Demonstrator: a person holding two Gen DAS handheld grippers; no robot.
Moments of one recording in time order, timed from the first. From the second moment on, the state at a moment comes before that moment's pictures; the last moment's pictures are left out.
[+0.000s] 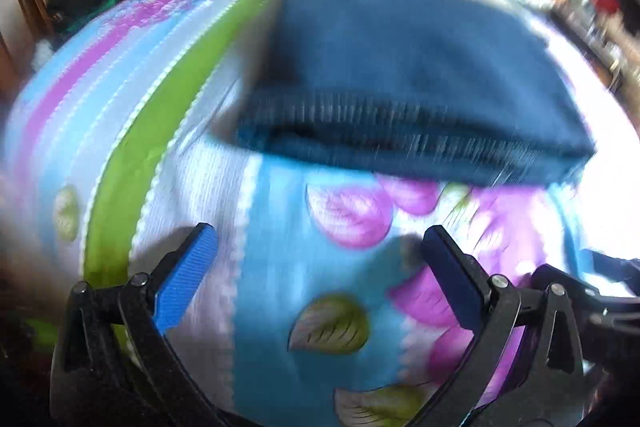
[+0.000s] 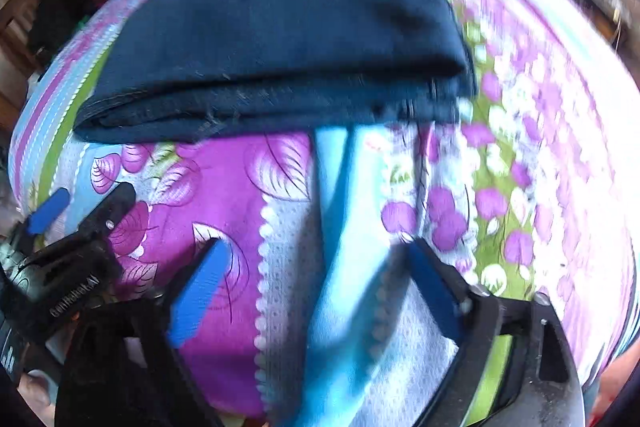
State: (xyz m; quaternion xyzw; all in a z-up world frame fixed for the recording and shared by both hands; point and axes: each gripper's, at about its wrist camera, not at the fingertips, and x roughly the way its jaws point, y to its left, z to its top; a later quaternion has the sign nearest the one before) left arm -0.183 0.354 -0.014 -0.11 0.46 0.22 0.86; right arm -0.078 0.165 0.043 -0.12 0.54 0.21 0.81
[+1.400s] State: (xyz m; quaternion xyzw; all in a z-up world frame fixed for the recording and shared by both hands) left arm -0.184 0.358 -0.018 -0.09 0.42 0.25 0.87; right arm -0.084 0.176 0.035 -0.13 0.53 0.20 0.82
